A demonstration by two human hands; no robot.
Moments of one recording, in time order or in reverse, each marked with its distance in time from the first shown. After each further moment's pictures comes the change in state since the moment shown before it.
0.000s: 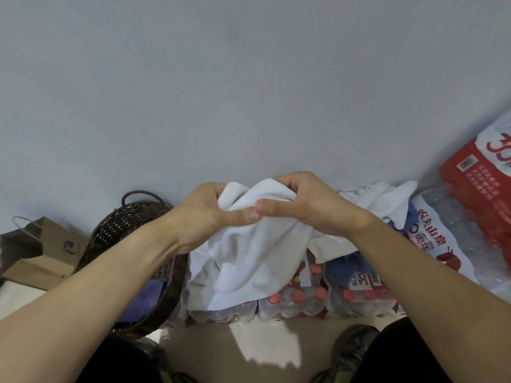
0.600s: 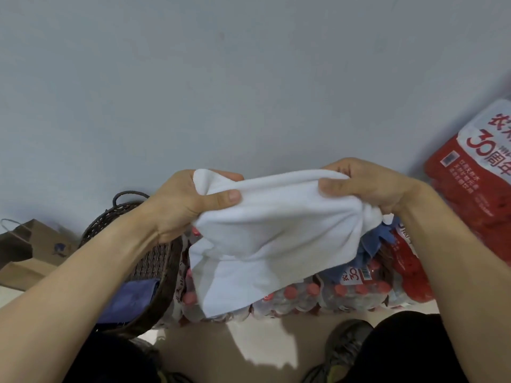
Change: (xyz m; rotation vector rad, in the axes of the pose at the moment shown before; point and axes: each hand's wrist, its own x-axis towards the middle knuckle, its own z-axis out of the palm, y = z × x) left_hand -0.006 0.018 -0.005 -0.058 0.106 0.012; right_hand -0.041 0.006 -0.086 0.143 -0.154 0.200
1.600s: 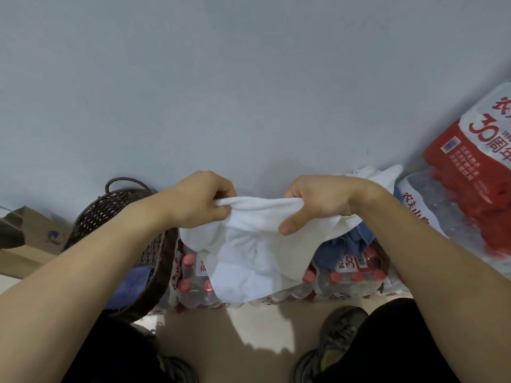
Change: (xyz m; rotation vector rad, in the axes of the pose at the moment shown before) left_hand 0.028 -0.025 0.002 1.169 -0.138 0.216; right_hand 0.035 0.017 0.038 -0.455 -0.146 0.237
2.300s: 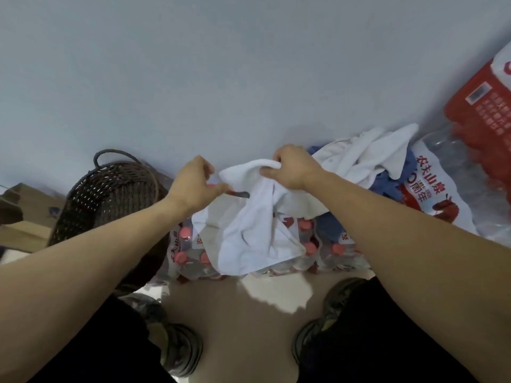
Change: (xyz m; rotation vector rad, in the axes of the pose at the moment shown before) left_hand 0.033 -0.051 0.101 -0.152 0.308 -0.450; right_hand 0.090 0.064 0.023 -0.239 0.587 0.112
